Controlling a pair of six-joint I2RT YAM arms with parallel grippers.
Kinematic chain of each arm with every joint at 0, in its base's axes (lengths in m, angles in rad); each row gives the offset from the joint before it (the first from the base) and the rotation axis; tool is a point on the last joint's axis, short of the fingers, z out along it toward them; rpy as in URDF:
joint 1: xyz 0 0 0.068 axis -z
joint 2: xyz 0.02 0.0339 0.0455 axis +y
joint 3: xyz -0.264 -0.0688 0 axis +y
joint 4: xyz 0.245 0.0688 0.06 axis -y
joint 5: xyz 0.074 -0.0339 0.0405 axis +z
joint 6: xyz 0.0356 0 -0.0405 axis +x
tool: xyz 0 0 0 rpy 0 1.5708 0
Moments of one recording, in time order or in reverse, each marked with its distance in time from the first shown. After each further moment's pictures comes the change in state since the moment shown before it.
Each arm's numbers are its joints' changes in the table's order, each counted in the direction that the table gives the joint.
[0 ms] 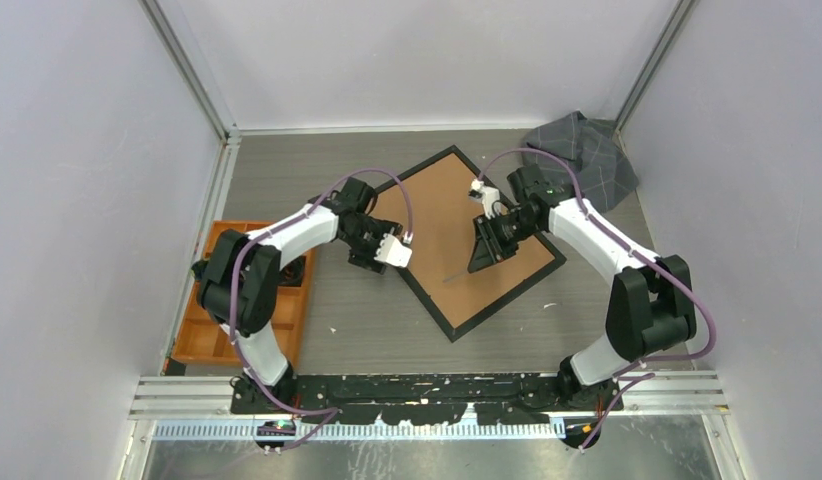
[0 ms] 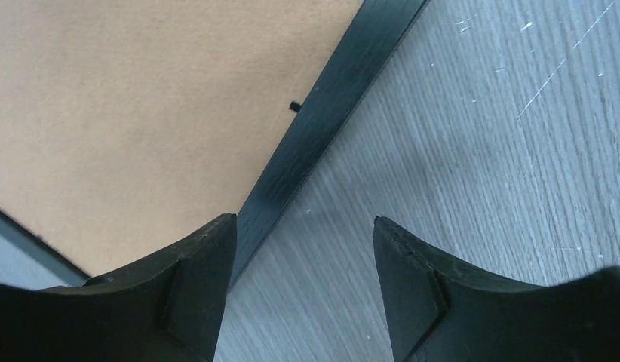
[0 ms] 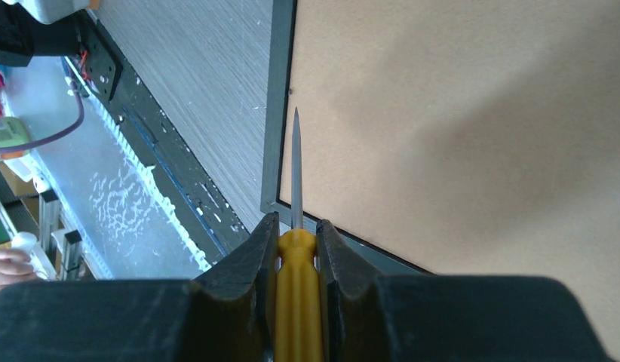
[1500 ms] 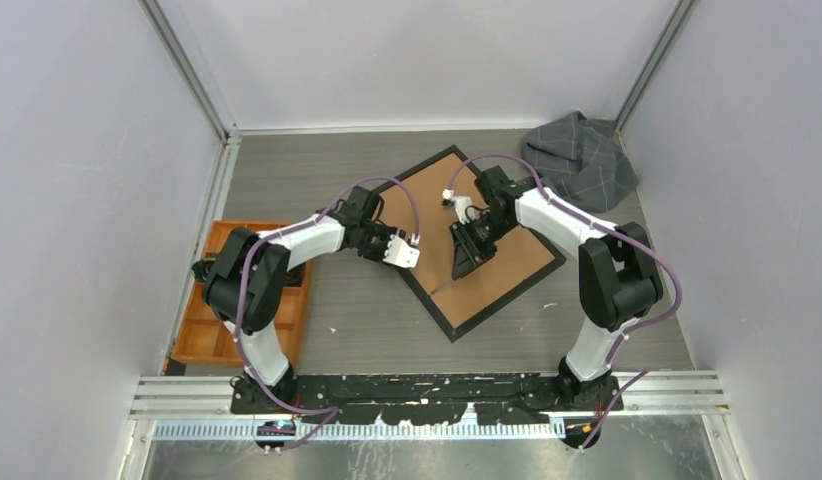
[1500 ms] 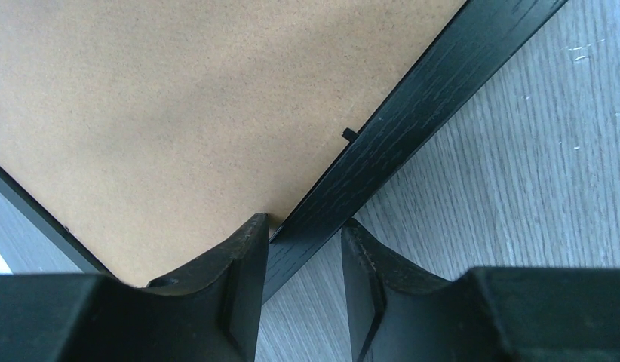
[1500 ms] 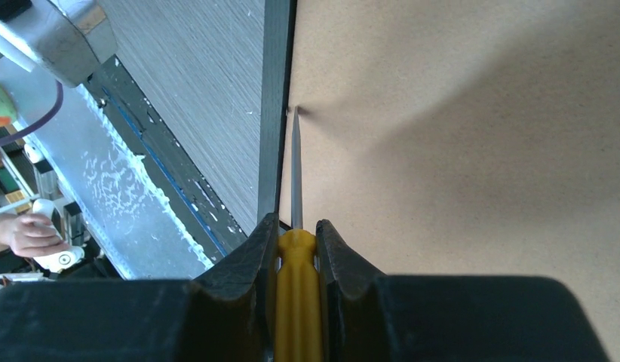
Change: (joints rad) left arm 0.040 0.039 0.094 0.266 0.062 -0.085; right arm -0.122 0.219 -0.118 -0.035 -0.042 0.009
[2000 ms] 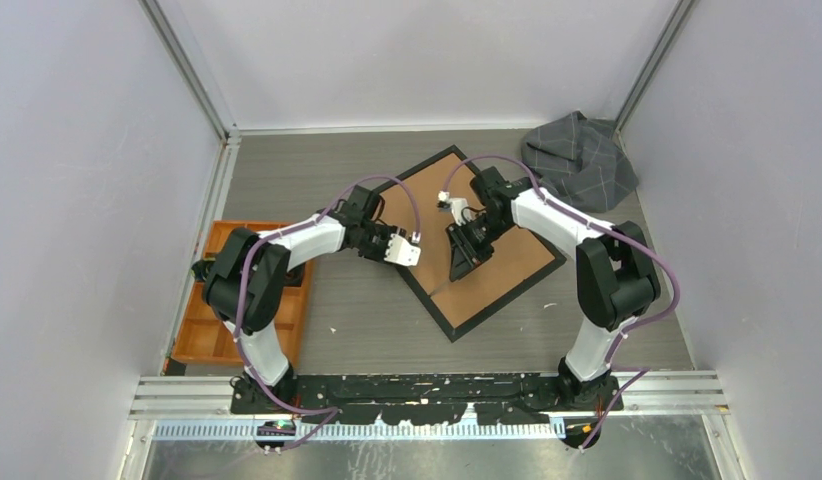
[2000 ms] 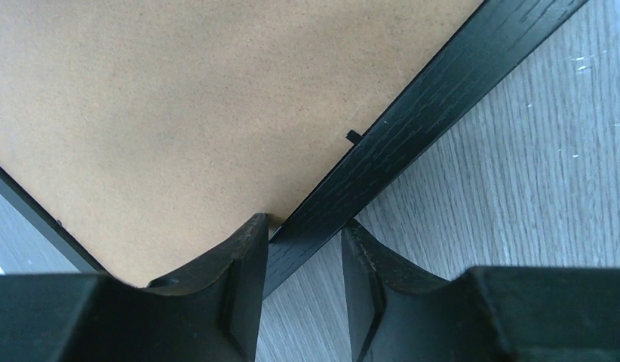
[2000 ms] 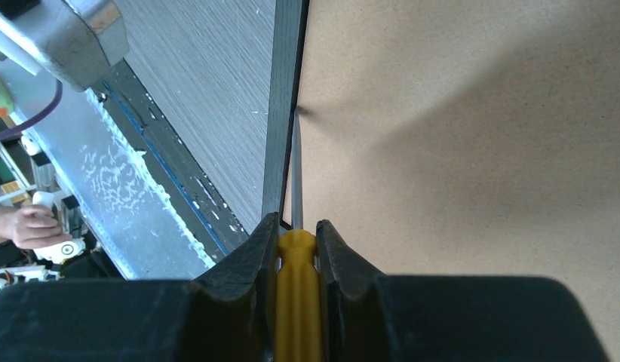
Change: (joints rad) left arm 0.002 0.000 0.001 0.006 0.002 -0.032; right arm -0.025 0.012 -0.005 -0.001 0.013 -0.004
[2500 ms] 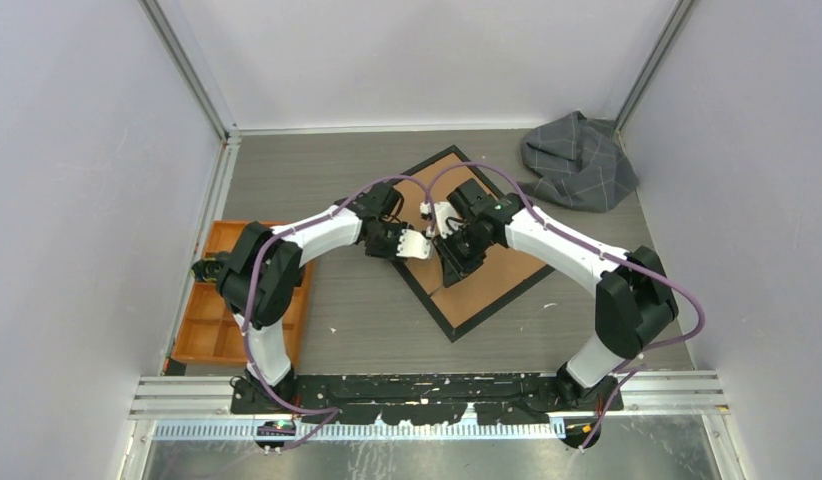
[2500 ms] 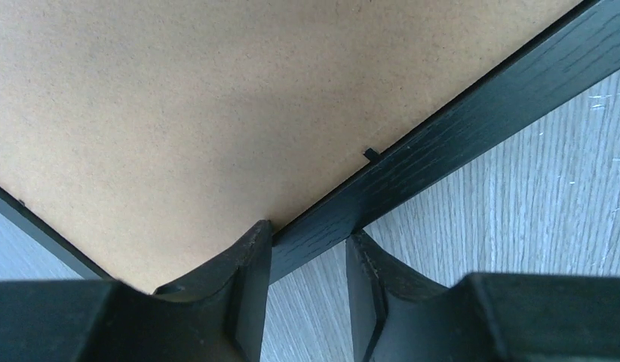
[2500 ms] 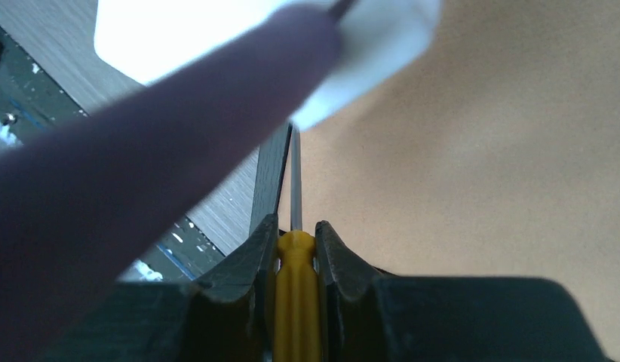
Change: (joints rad) left arm 0.069 0.070 -0.145 -0.161 0.195 -0.172; right arm -0.192 -0.145 0.038 0.060 -0.300 0.115
